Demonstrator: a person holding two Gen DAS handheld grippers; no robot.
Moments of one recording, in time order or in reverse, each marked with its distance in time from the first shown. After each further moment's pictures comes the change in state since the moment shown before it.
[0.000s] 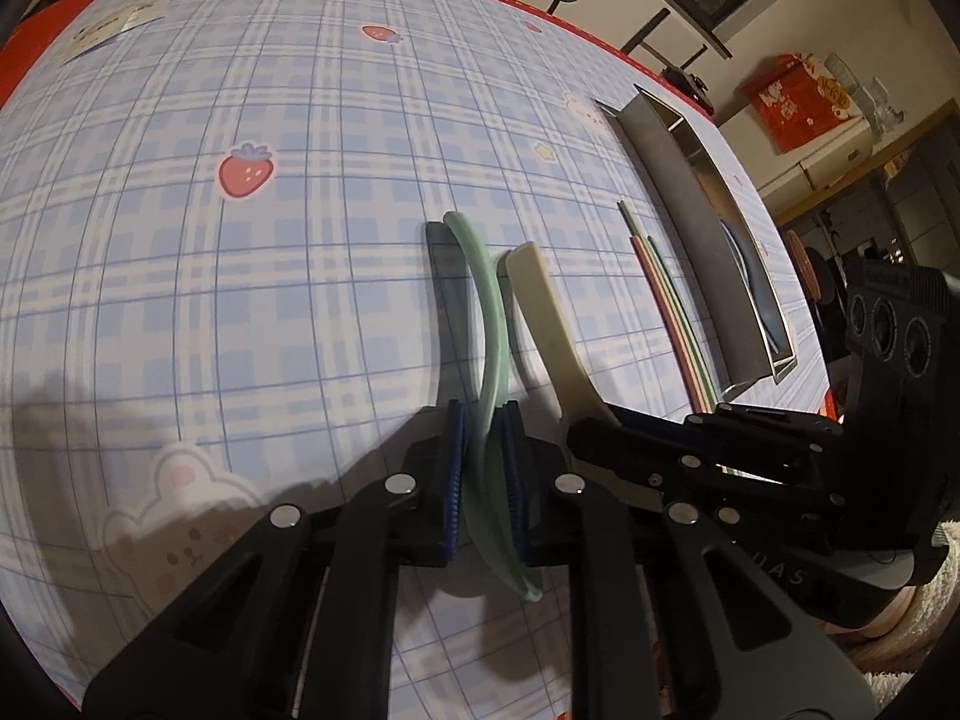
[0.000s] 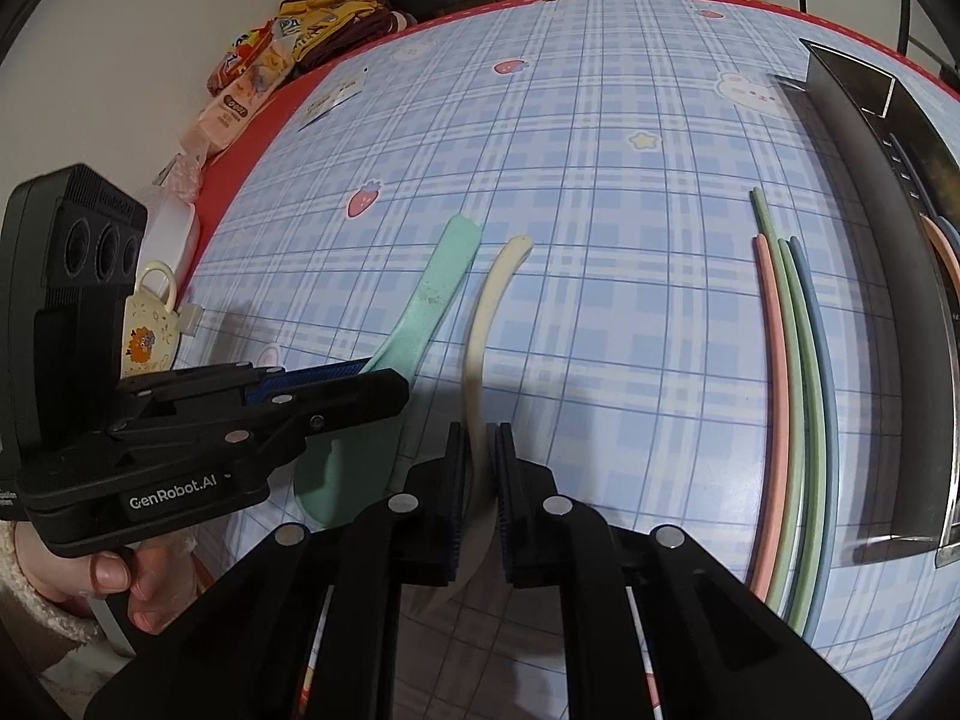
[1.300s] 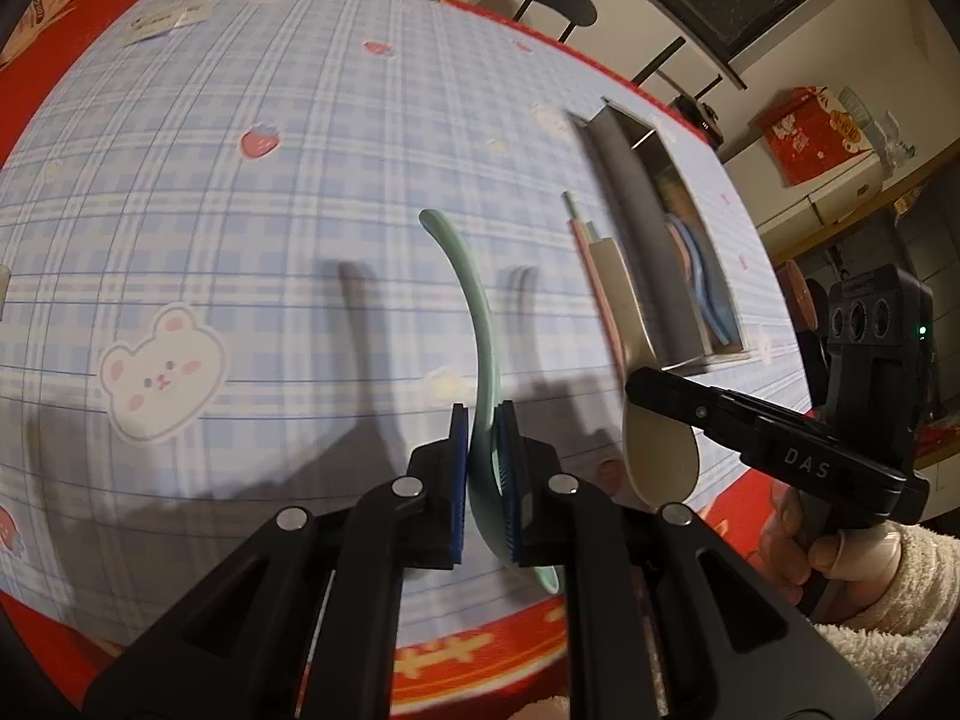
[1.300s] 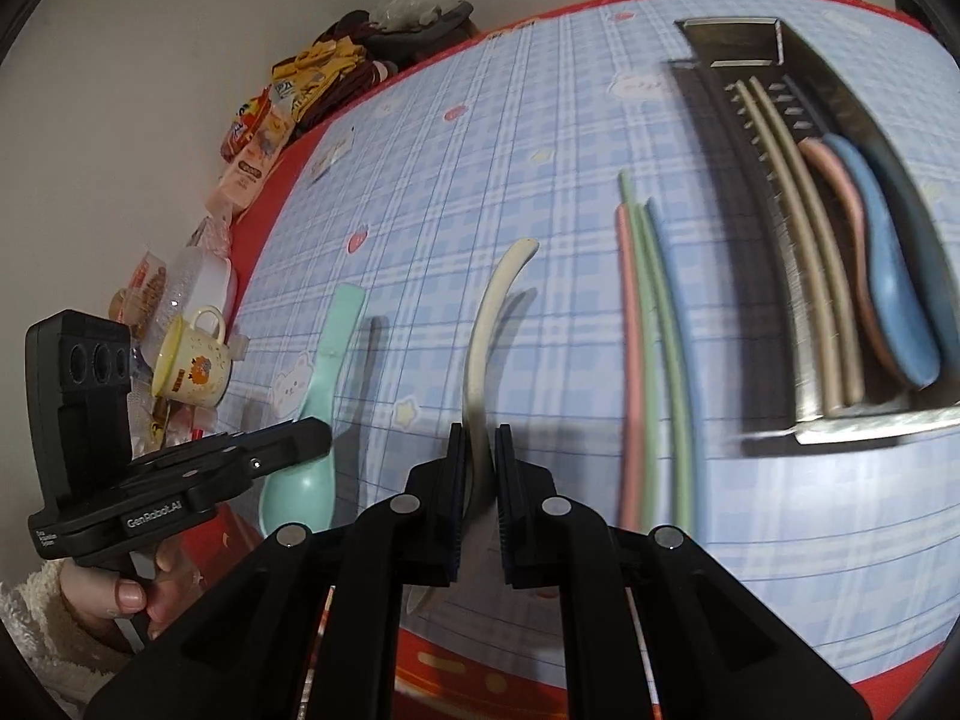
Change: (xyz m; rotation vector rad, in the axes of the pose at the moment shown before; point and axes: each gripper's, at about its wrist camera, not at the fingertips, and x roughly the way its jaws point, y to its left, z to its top) left arm -0.042 -0.055 -0.040 -0.072 -0.060 0.030; right arm -0.075 -0.056 -0.030 0.122 -0.064 0.111
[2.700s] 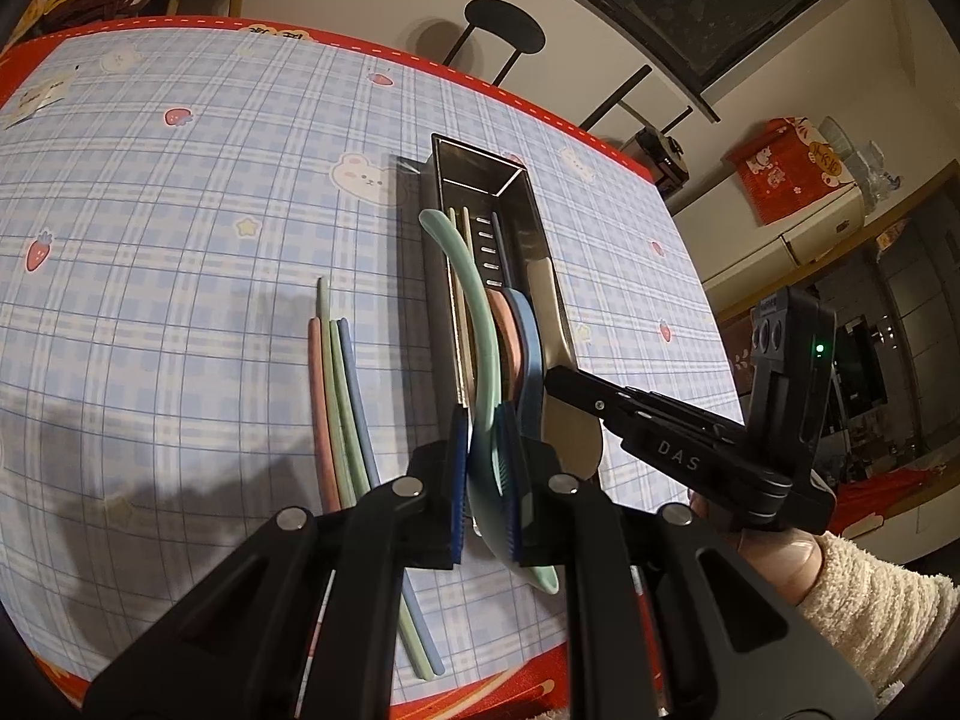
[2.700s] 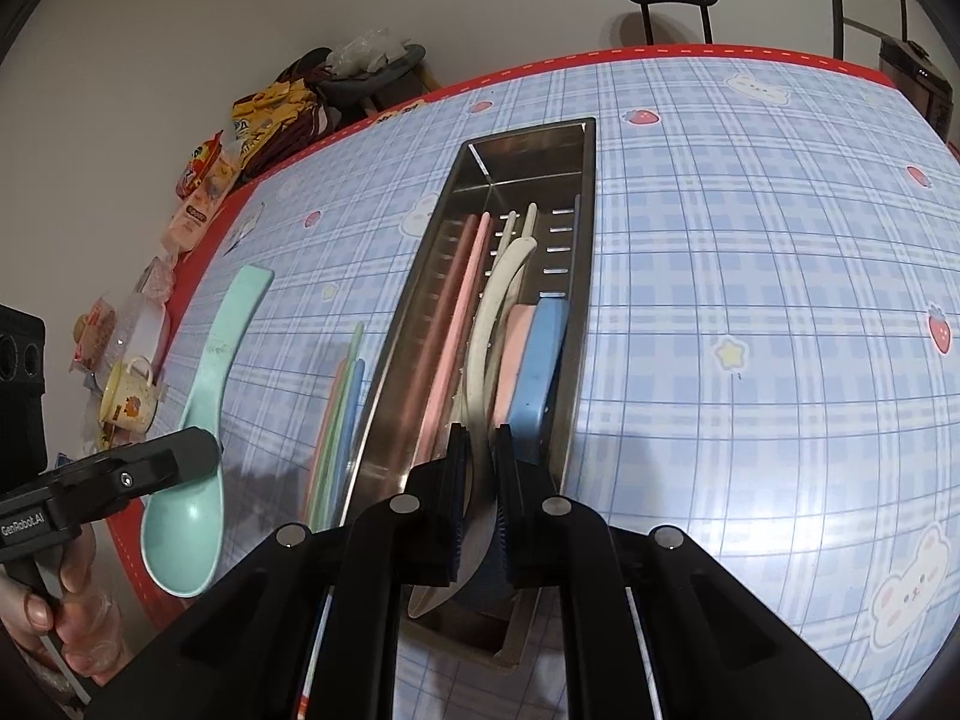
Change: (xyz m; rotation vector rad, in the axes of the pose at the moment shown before) left arm 0.060 -0.155 0.059 -0.031 -0.077 -0.054; right arm -0.058 -0.149 0.081 -0.076 -0.047 -0.080
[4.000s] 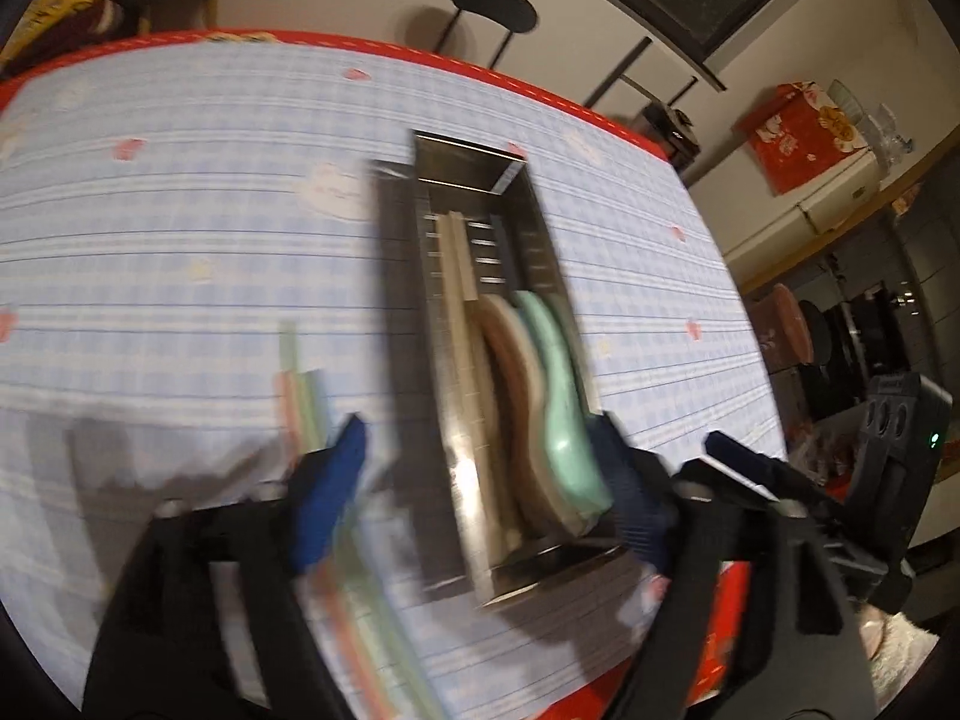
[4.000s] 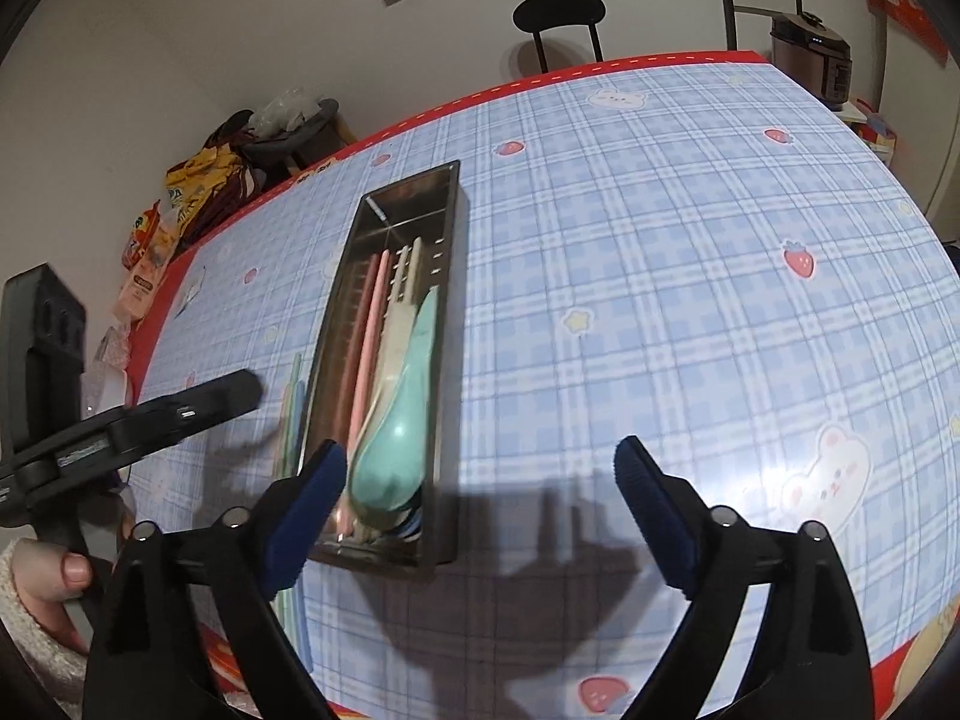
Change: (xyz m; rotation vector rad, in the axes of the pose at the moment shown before) left arm 0.041 -0.008 0.028 0.074 0.025 0.075; right arm -0.055 -0.021 -0.029 0.155 -0.100 -0.143
